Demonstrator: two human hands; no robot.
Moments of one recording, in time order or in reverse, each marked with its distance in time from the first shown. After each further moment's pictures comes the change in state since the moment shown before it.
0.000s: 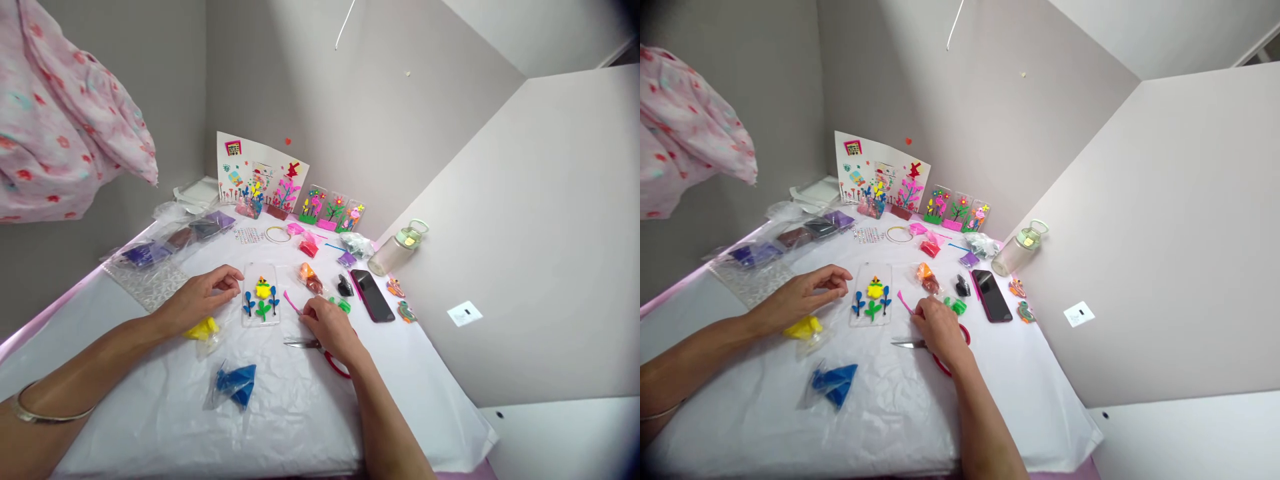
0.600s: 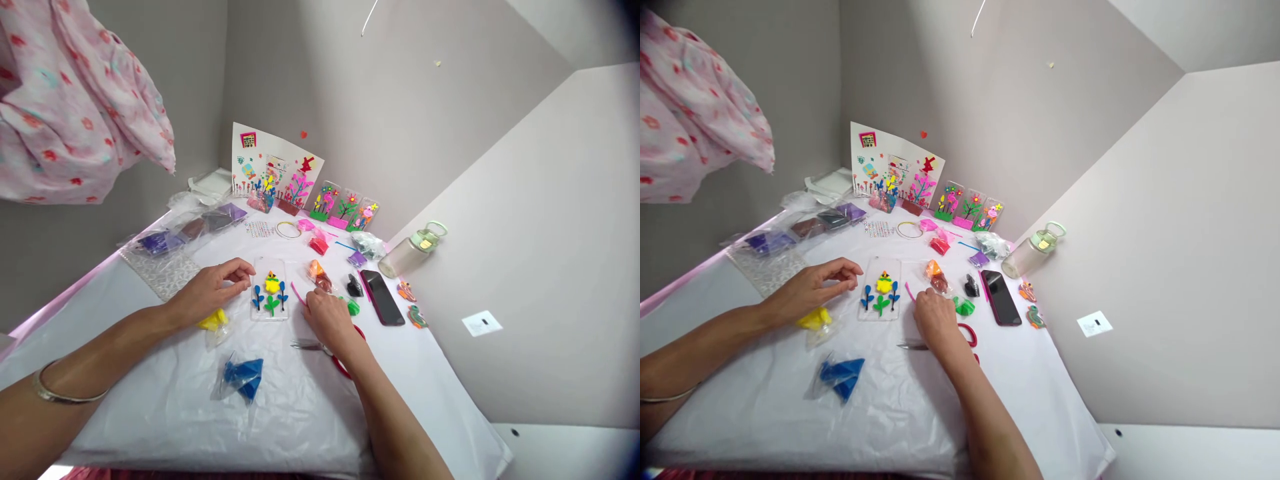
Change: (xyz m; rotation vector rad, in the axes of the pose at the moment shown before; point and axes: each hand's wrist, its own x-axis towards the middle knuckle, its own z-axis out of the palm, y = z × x) left_hand -0.004 0.010 0.001 -0.021 0.021 0.000; right_hand 0.023 -0.024 0.007 -0.217 0.006 0.009
